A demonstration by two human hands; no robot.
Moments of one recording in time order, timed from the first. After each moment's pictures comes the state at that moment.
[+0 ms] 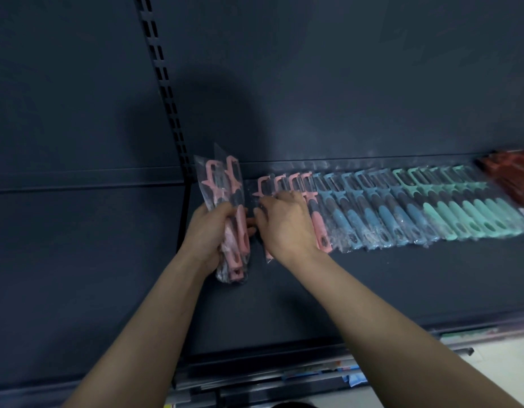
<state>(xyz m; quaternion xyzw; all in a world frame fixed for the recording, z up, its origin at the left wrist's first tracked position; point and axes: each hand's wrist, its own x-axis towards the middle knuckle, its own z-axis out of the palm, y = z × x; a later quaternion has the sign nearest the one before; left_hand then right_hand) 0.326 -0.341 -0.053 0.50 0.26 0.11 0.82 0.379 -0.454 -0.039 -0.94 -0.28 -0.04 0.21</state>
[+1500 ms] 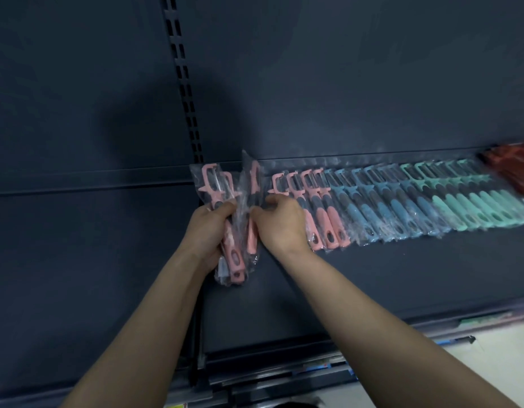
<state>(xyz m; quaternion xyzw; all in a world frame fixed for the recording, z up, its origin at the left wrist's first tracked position) 0.310 -0.309 -0.055 0.50 0.25 0.09 0.83 0.352 -0.413 -0.039 -0.88 -0.08 0.06 0.47</state>
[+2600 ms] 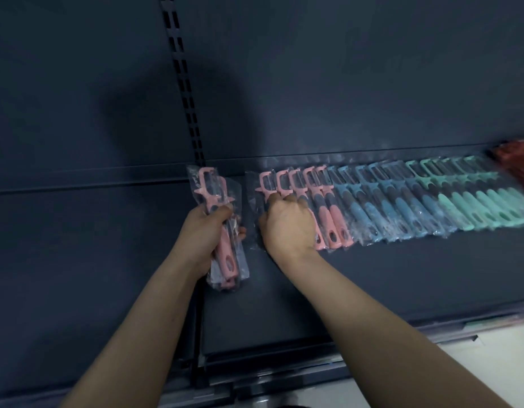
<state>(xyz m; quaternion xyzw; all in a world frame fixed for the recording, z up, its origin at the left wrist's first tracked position) 0.305 -0.303 -0.060 0.55 0.28 0.10 0.78 0.365 -0.416 -0.058 -0.96 -0.21 -0.08 0.13</state>
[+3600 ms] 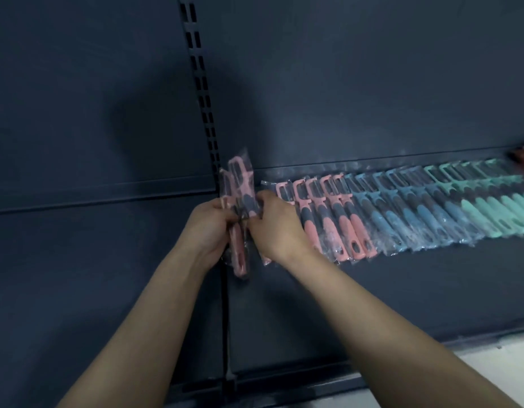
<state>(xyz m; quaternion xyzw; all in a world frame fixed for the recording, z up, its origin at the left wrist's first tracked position) 0.315 -0.273 -0.038 0.56 0.27 0.07 0.78 0.350 -0.378 -0.024 -0.90 -0.20 0.09 0.38</state>
